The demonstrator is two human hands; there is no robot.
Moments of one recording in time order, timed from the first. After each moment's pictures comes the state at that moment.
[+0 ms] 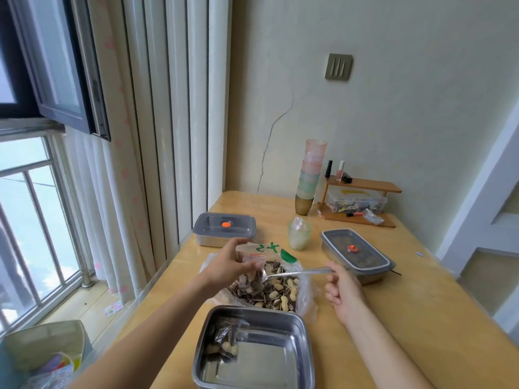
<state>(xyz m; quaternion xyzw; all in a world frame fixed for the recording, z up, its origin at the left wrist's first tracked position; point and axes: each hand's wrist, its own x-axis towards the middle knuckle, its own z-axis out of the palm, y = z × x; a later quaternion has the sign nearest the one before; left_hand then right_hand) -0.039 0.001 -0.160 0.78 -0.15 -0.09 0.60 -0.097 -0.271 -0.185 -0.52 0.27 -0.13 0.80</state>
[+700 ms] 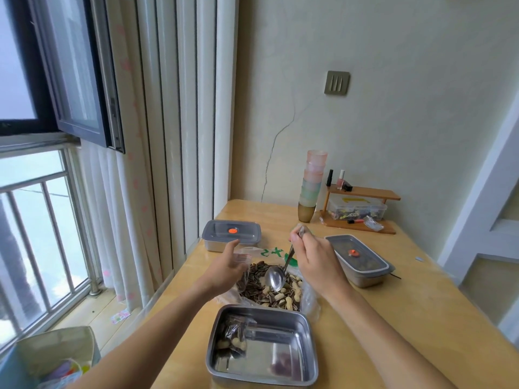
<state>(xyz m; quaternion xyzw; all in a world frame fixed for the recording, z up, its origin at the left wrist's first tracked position) -0.054 0.024 -0.154 0.85 -0.15 -0.02 0.50 -0.120 -0.201 -0.098 -0.89 -0.16 -0.34 0.25</state>
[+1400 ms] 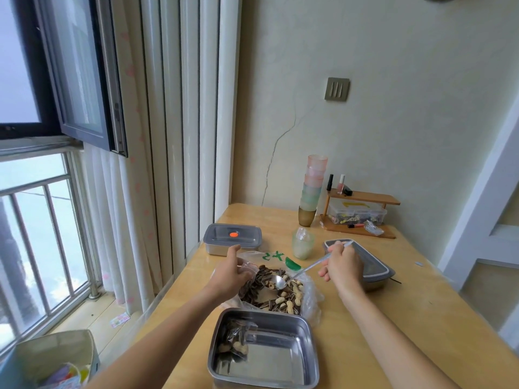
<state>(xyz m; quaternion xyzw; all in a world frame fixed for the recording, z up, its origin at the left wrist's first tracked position) -0.046 0.014 -0.168 0.85 -0.14 0.00 0.51 -0.112 -0.232 -0.103 -0.80 0.22 -0.25 0.49</state>
